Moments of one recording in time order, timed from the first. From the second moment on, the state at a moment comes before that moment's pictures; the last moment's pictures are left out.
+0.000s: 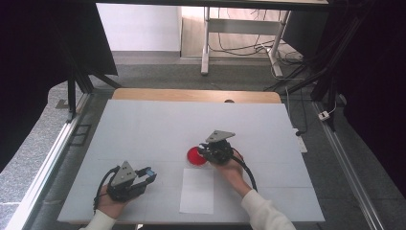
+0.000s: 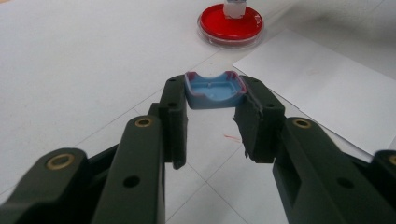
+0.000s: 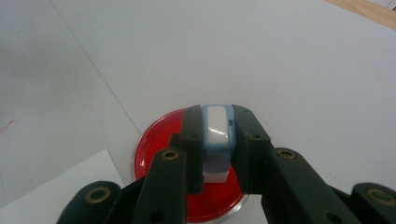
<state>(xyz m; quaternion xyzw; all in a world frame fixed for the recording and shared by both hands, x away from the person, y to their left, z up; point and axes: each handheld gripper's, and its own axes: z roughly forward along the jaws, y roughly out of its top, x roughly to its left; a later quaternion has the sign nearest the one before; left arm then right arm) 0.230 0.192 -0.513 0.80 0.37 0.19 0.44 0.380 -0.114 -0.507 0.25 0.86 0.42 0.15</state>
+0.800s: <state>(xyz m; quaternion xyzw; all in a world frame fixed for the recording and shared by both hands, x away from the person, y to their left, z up) 0.229 0.193 -0.513 0.80 0.37 0.19 0.44 0.377 -0.115 -0.503 0.26 0.86 0.42 0.15</state>
